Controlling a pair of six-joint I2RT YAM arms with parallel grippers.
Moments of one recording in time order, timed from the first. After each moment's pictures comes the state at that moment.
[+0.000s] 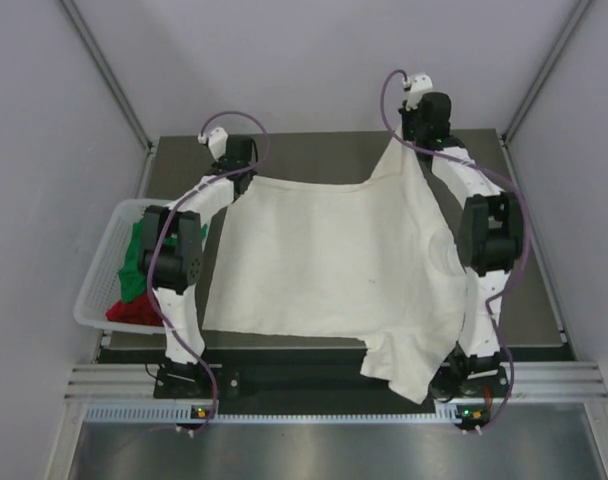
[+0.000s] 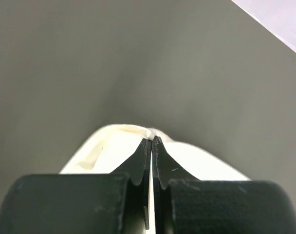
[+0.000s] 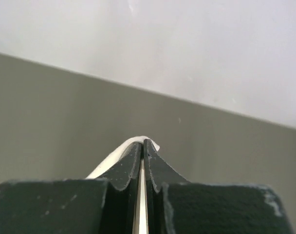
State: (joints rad) left arm -0.24 1.97 1.48 -0.13 -0.46 -0.68; right arm 0.15 2.08 1.76 0.01 0.01 -0.17
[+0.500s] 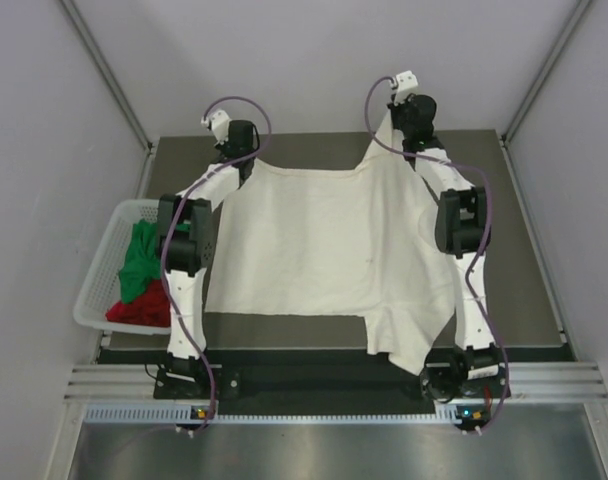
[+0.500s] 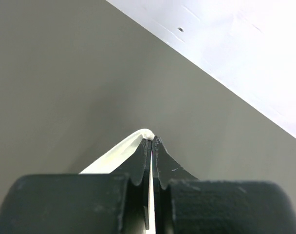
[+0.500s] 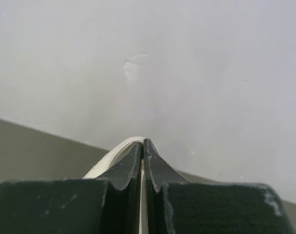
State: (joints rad) left arm -0.19 2.25 1.79 -0.02 -0.44 -0.65; right arm 0.15 2.53 2.22 0.21 -0.04 -0.24
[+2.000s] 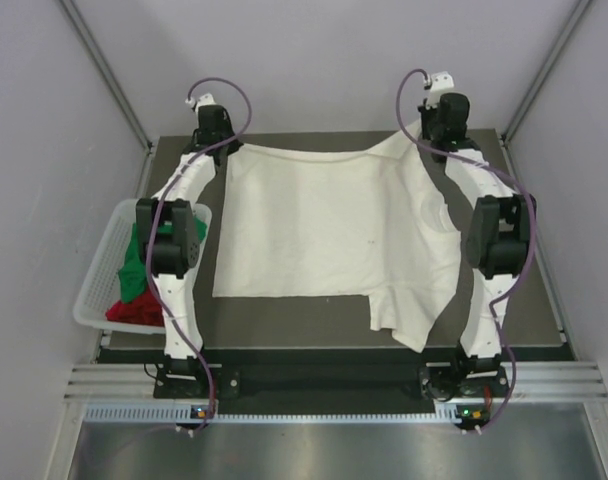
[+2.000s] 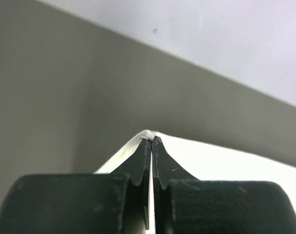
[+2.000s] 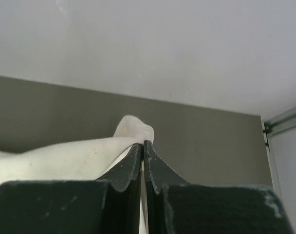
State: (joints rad) left arm -0.09 2.18 1.87 -0.15 -0.13 -0.47; right arm 0.08 2.13 1.79 0.09 0.06 -0.19
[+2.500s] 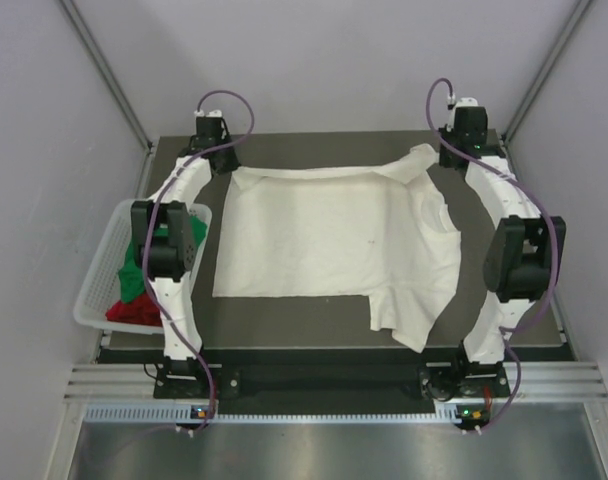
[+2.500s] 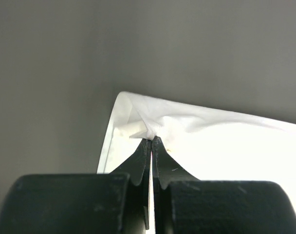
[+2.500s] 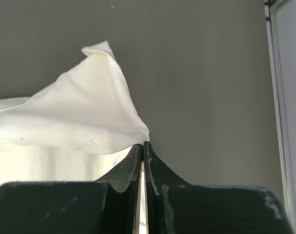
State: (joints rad) left arm -0.07 2.14 1.80 -0.34 -0.01 -0.31; right arm 0.04 1.88 1.62 -0.35 0.15 -0.03
